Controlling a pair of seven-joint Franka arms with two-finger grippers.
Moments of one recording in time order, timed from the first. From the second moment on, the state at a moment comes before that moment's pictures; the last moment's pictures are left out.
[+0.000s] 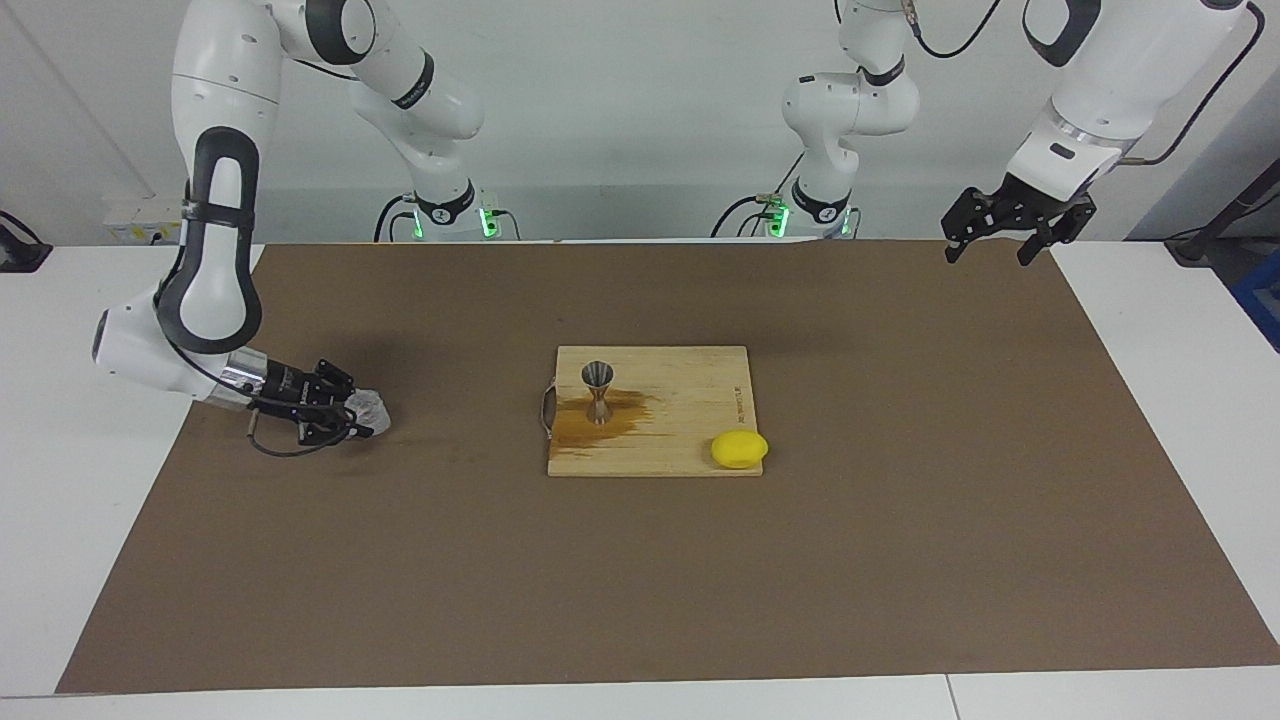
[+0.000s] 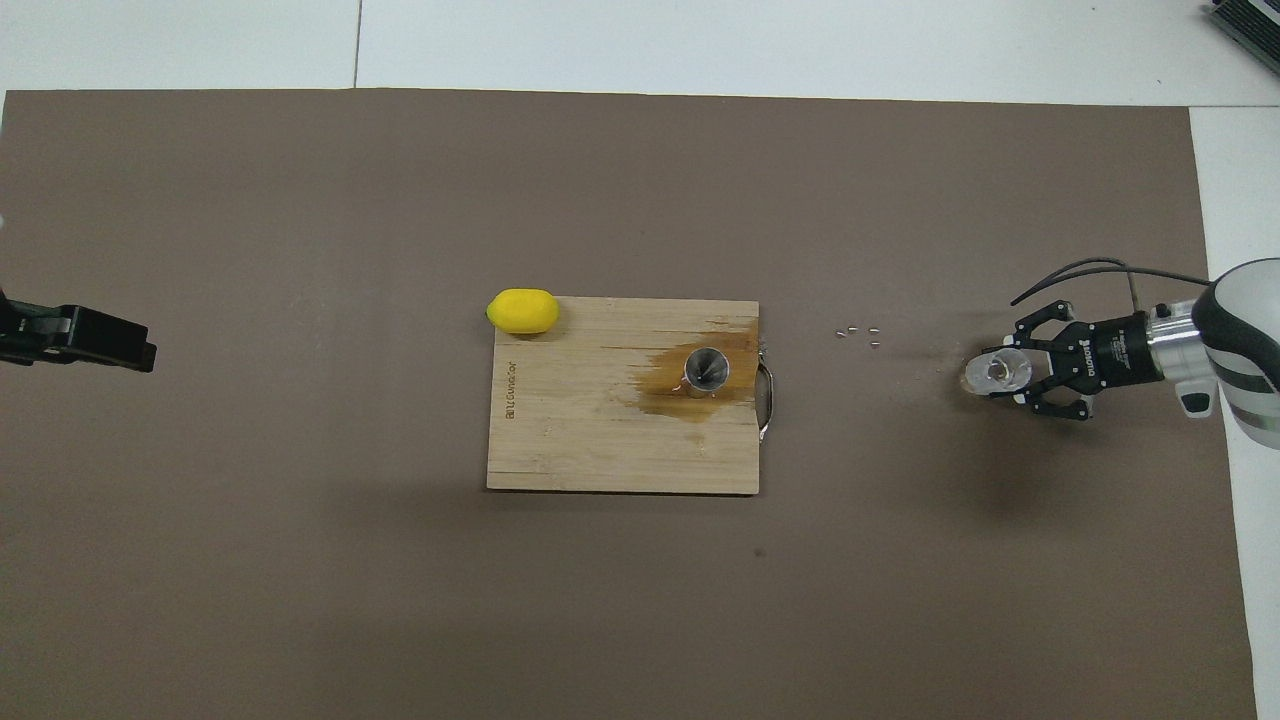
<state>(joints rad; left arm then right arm) -0.12 -0.06 0.07 -1.61 -0.01 1.51 0.07 -0.32 0.39 -0.01 -1.92 0.69 1.89 0.77</state>
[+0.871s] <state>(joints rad) 0.02 -0.05 -0.06 -1.60 -0.01 1.53 0.09 0.04 0.21 -0.01 -1.90 0.62 1.99 1.27</state>
